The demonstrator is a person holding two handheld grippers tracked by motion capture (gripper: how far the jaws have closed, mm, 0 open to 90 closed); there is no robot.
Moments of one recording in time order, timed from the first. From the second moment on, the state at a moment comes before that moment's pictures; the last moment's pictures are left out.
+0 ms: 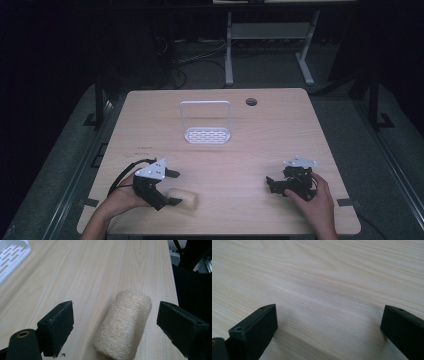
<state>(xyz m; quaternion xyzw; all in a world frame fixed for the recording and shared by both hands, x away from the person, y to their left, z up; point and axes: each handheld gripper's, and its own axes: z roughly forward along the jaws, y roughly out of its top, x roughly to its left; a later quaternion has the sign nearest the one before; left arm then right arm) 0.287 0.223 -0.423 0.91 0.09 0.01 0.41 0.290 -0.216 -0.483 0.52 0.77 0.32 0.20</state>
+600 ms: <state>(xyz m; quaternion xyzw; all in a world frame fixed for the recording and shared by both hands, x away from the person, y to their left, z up) 0.284 0.209 -0.435 0.92 0.06 0.00 0.38 0.290 -0.216 -0.483 0.52 0.77 0.32 0.20</state>
